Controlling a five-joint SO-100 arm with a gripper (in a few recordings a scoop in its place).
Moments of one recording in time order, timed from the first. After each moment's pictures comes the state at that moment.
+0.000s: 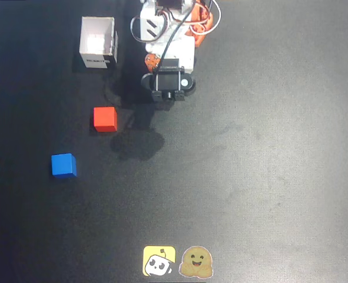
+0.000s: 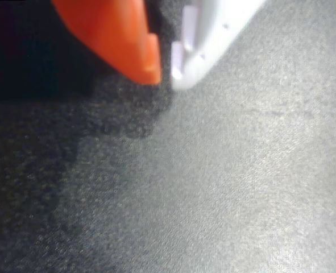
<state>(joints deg) 7.1 182.7 169.5 76.3 85.8</state>
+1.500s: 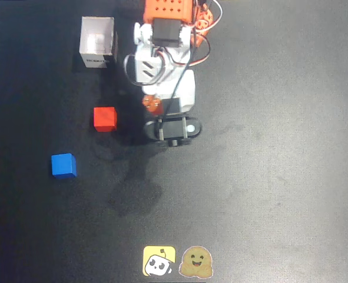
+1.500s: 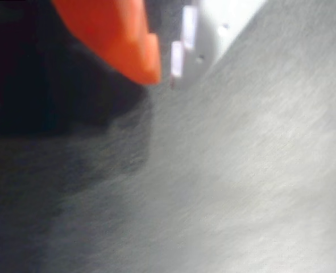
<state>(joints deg) 6.9 128.3 137.1 57.8 80.4</state>
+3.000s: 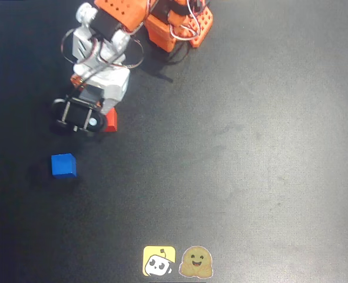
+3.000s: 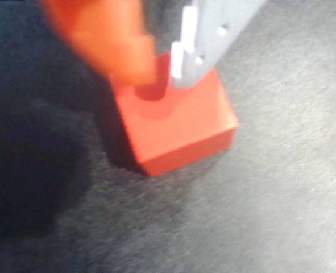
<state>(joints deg) 36.5 119.9 135.3 53.6 72.7</state>
